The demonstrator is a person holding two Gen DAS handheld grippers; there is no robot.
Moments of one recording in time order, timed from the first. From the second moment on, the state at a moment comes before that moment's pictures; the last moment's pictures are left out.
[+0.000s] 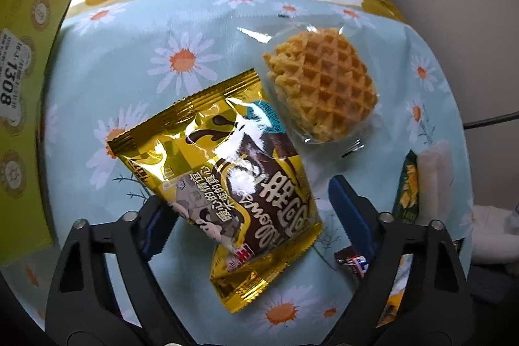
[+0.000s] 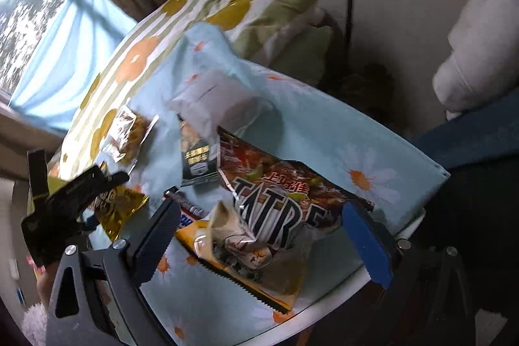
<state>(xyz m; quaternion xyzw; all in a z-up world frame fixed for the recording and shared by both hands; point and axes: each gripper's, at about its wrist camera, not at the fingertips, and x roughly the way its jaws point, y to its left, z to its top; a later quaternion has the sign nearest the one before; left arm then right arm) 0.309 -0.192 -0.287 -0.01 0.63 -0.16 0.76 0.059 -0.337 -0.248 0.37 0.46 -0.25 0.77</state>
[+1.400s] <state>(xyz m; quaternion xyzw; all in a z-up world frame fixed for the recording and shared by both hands) 0.275 -0.154 -0.238 -0.01 0.58 -0.18 0.80 0.080 -0.332 -0.254 0.34 0.48 -0.15 0.80</state>
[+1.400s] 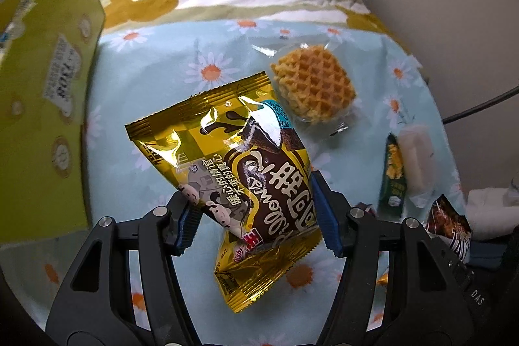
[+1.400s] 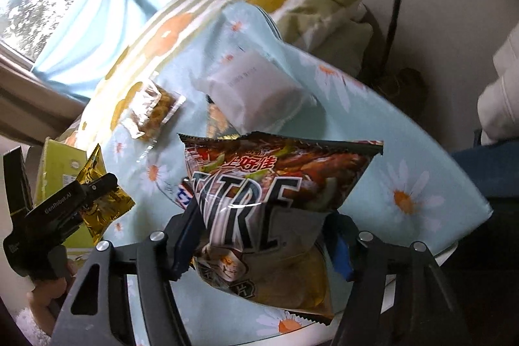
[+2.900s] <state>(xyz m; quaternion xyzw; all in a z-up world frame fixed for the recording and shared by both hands) 0.343 0.191 -0.085 -0.09 0.46 -0.08 0.88 0.308 -0.012 -0.107 0.17 0.42 0.22 0.86</state>
